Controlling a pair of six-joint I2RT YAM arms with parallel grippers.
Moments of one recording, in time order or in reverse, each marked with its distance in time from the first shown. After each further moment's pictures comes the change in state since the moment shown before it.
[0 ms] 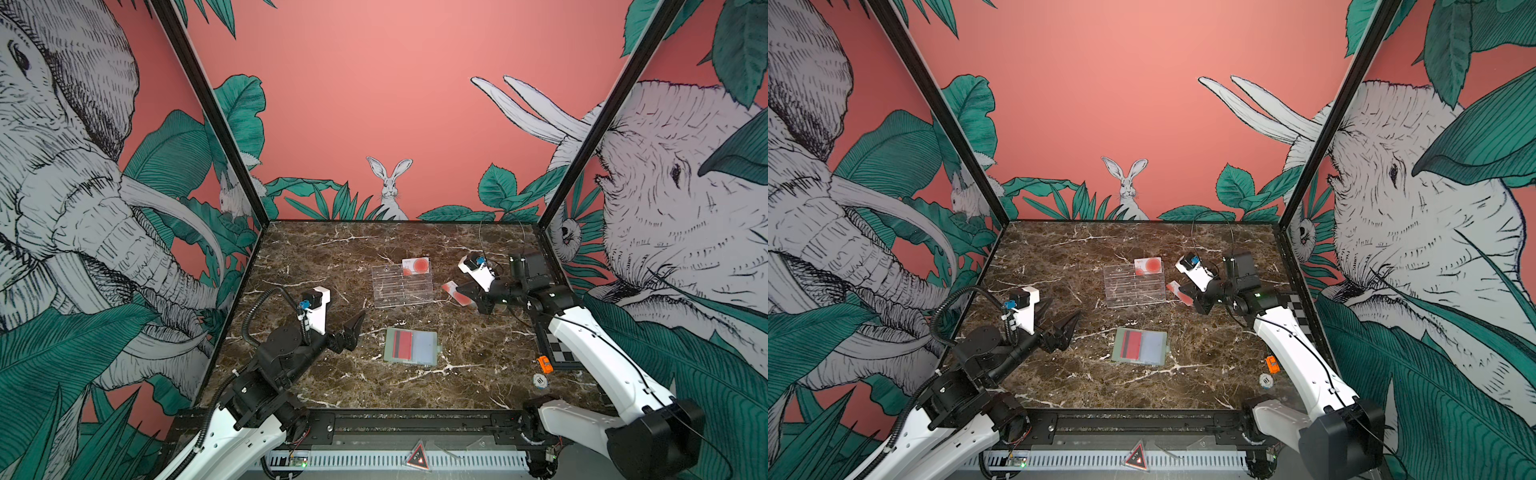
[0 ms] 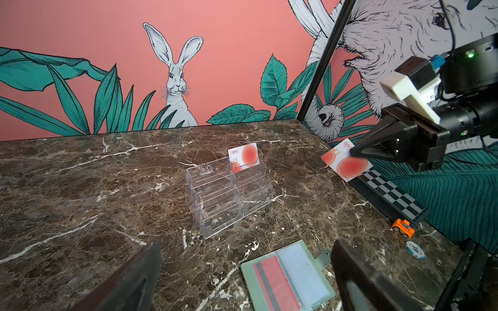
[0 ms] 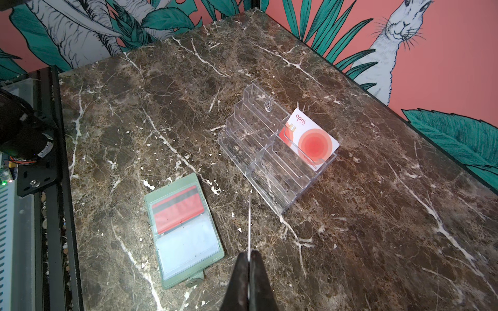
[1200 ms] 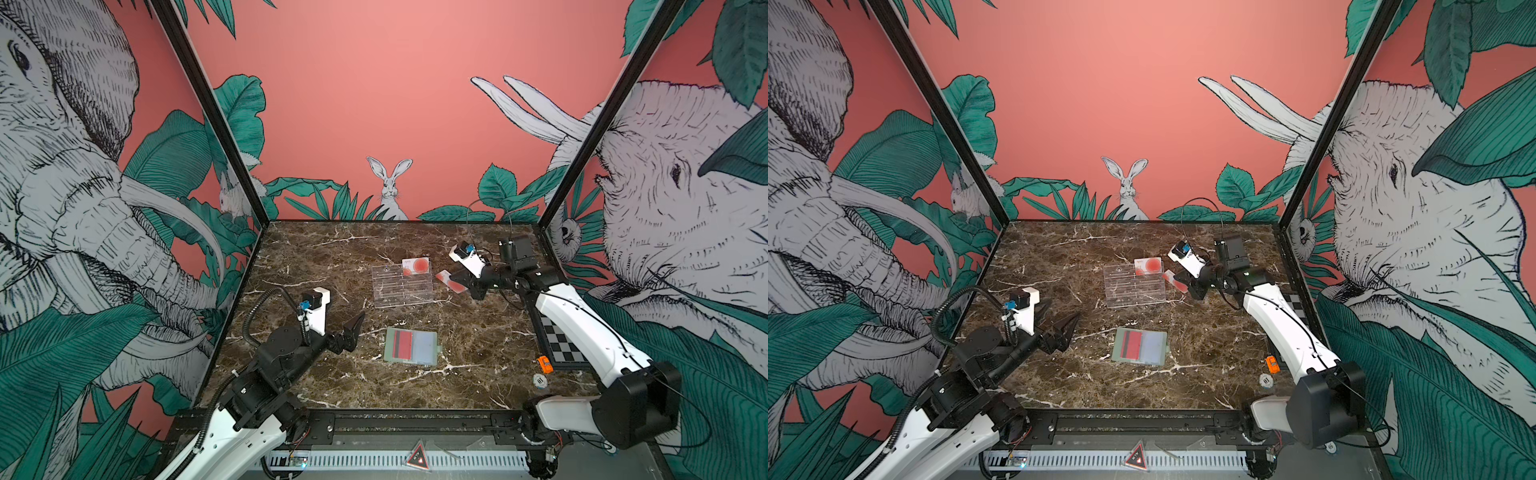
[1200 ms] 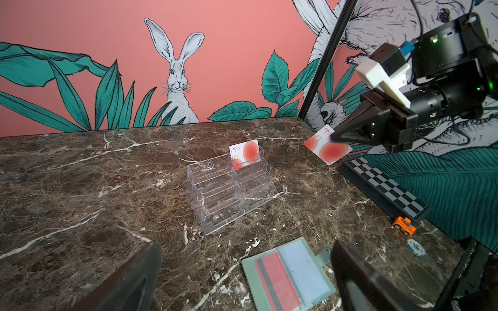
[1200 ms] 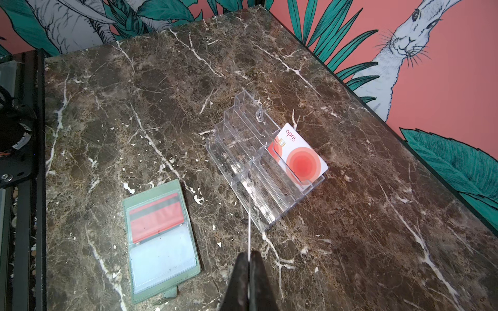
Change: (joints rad) left arm 0.000 -0.005 0.000 -0.015 -0.002 -0.004; right arm 0.002 0.174 0.139 0.005 -0.011 -0.090
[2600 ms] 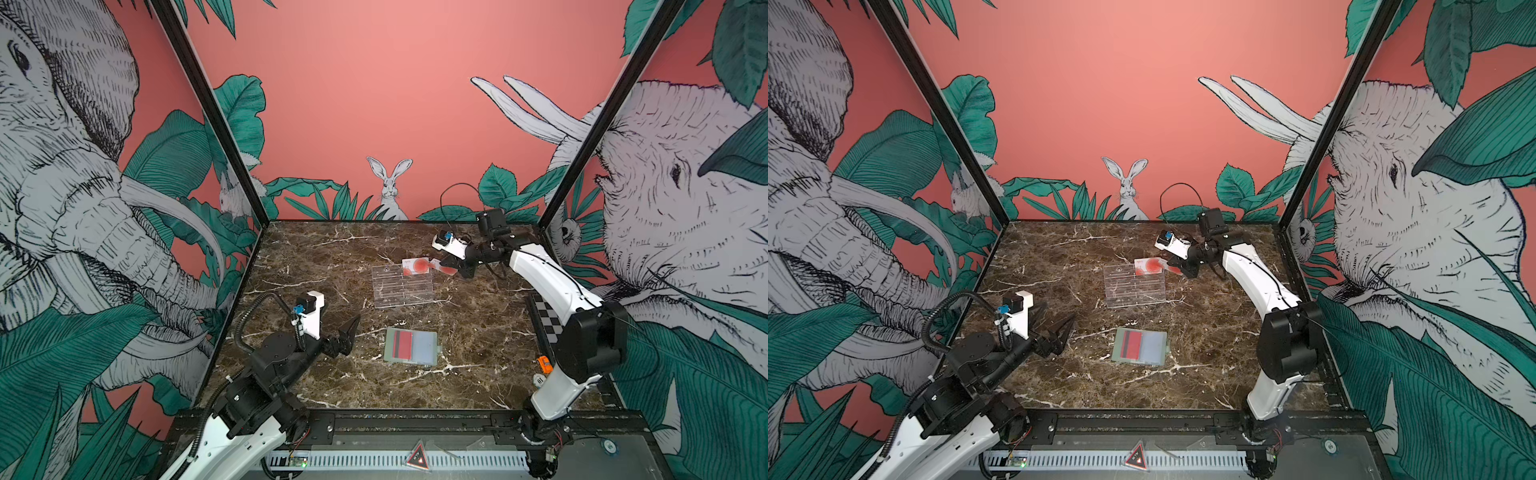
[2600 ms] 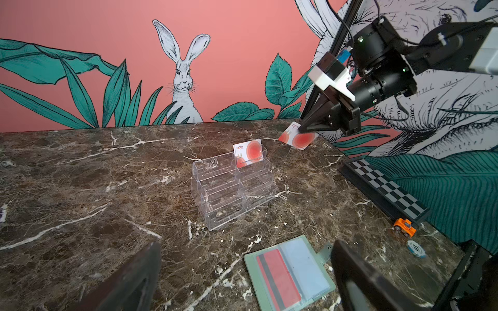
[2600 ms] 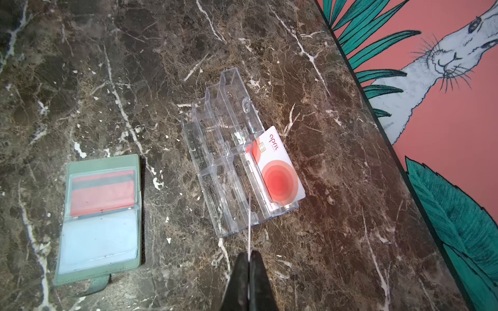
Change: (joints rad) left arm 0.000 -0.060 0.000 -0.060 -0.016 -0.014; right arm 0.000 0.385 0.404 -0.227 0.034 -0.344
